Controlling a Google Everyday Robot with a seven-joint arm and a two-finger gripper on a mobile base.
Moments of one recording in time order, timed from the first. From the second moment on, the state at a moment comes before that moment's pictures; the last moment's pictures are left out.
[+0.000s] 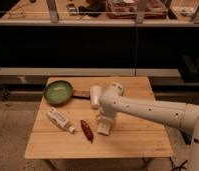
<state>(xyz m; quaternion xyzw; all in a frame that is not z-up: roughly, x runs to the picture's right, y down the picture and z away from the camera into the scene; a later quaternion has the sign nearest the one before) 0.051 0.165 0.844 -0.20 -0.18 -0.57 0.77</state>
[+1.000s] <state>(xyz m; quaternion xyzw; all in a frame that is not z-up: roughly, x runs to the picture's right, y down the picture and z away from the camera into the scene) 0.030 0.179 0.847 -0.21 -0.25 -0.51 0.80</state>
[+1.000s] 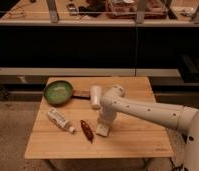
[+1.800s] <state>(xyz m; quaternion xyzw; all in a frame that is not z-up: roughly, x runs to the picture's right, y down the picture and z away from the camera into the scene) -0.048 -0.041 0.765 0.03 -0.41 -0.33 0.85</state>
